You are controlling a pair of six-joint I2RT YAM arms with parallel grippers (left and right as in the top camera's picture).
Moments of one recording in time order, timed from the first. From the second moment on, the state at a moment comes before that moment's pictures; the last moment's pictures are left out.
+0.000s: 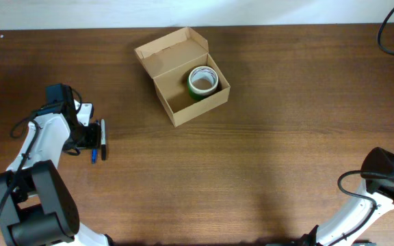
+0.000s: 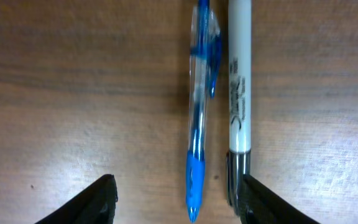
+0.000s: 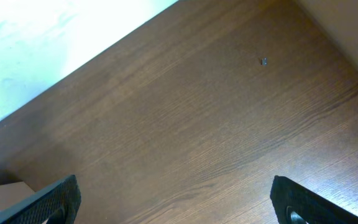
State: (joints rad) left arm 0.25 1.76 1.13 -0.79 -0.04 0.23; right arm -0.50 2.13 2.86 -1.66 -0.12 0.14
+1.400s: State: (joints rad) left arm 0.25 1.89 1.14 -0.72 -0.04 0.20; right arm -0.50 2.13 2.86 -1.66 -0.12 0.13
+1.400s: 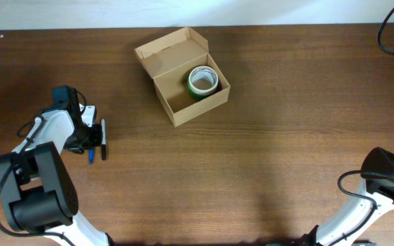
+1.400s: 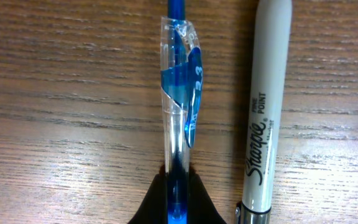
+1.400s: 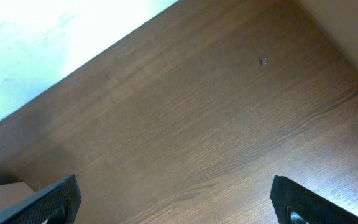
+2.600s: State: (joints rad) left arm -0.22 1.98 2.47 -1.30 0.18 0.60; right arm -0.50 2.13 2.86 -1.66 -0.12 0.13
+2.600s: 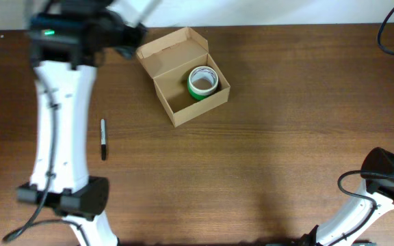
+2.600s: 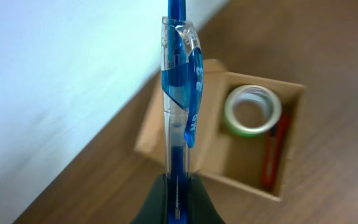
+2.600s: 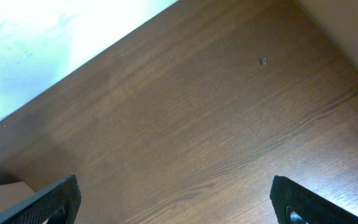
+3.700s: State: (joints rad) left arm -0.39 2.45 2.47 -1.44 0.12 0.49; right arm -0.50 2.13 2.86 -1.66 -0.12 0.14
